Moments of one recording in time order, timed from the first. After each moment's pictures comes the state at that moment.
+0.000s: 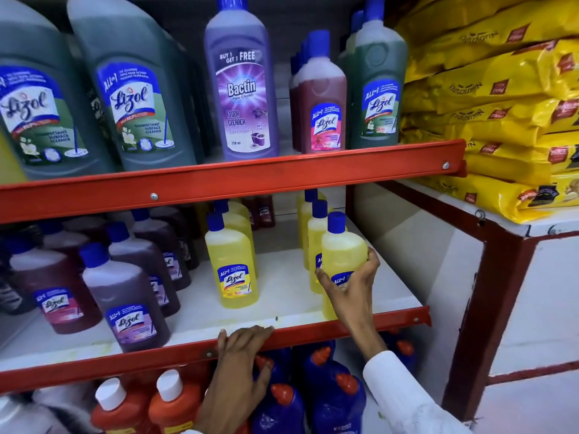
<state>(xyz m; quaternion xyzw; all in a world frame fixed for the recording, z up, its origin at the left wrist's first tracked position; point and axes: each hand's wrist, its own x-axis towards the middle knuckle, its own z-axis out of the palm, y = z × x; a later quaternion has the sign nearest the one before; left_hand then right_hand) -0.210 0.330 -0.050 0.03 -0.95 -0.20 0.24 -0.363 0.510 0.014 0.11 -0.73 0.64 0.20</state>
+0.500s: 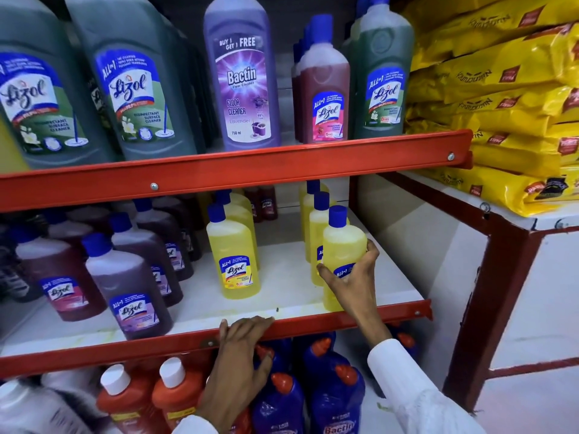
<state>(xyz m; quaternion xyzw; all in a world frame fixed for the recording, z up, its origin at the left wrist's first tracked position) -0.204 0.335 -0.045 0.04 -0.95 -0.19 0.24 -0.374 0.516 0.012 0.14 -0.74 0.63 0.17</state>
